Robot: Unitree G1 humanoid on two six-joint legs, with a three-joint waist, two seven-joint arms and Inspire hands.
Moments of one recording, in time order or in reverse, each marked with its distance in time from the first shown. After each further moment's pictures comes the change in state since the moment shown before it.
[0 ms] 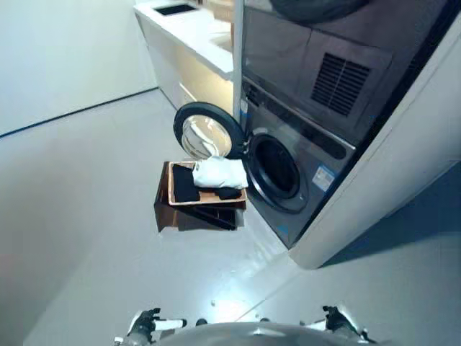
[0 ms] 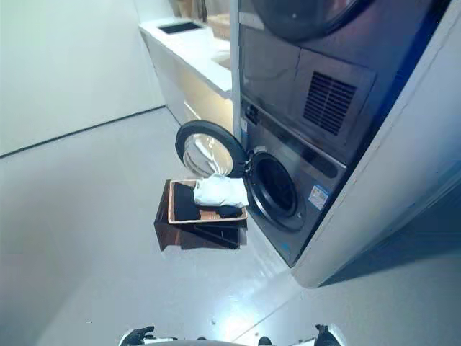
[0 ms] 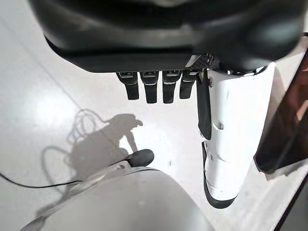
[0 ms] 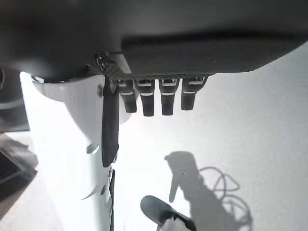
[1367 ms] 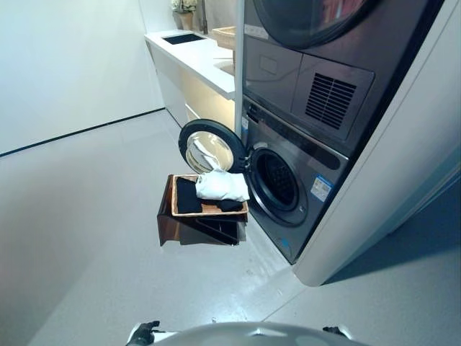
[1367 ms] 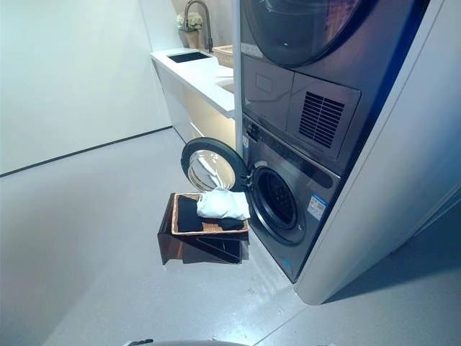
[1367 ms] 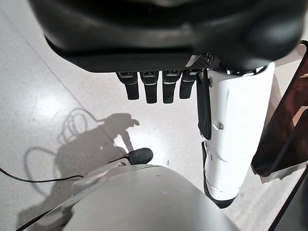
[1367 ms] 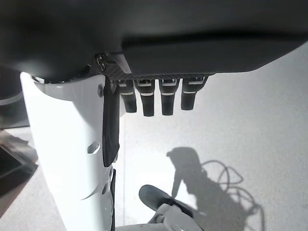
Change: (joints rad) left arm 0.017 -0.002 -0.002 0.019 -0.003 0.010 -0.019; right arm 0.035 0.019 0.007 -0.006 0.020 0.011 0.009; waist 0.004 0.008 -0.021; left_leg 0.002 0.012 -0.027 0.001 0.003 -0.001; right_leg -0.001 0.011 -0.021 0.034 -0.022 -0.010
